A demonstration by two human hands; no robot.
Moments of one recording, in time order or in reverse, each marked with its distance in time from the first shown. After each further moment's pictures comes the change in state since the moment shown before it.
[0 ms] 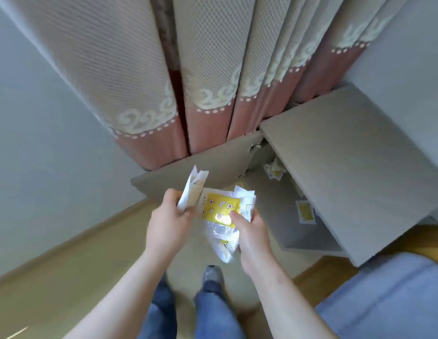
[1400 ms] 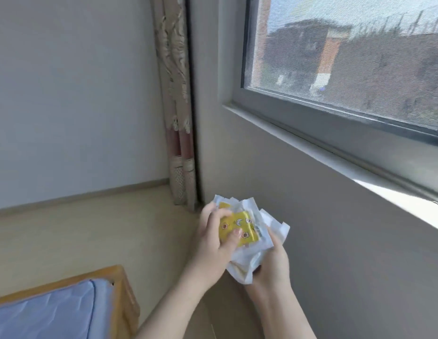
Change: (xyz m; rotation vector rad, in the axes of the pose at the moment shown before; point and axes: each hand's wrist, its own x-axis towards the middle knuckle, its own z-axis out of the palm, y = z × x) left_hand -0.310 -0.564 -0.707 -0.355 1.483 -0.254; right_hand -0.592 0.293 0.788 -0.466 -1.681 0.656
